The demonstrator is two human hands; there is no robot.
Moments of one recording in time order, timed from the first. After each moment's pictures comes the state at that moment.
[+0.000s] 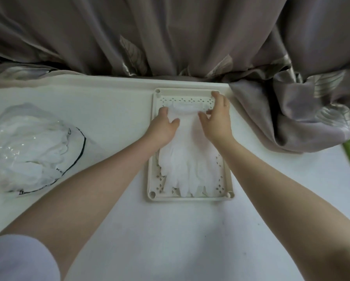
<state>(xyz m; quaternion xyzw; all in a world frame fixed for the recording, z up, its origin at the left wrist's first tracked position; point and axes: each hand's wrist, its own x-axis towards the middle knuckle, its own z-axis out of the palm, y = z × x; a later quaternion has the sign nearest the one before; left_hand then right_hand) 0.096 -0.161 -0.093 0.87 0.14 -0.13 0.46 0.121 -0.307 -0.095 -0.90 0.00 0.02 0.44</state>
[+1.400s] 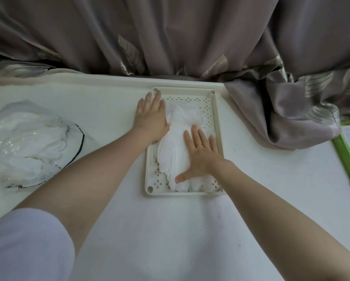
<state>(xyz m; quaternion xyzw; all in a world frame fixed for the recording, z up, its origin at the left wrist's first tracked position) 0.105 -0.142 -0.102 0.99 -0.02 -0.10 0.04 0.060 -0.313 -0.117 -0.93 -0.19 0.33 -0.01</state>
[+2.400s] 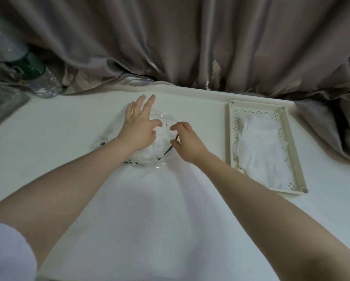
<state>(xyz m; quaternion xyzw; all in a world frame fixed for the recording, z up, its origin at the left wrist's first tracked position) -0.037 0.096 -0.043 1.00 -0.03 0.05 0.01 -0.013 -0.072 -0.057 -0.90 -0.25 0.16 0.32</state>
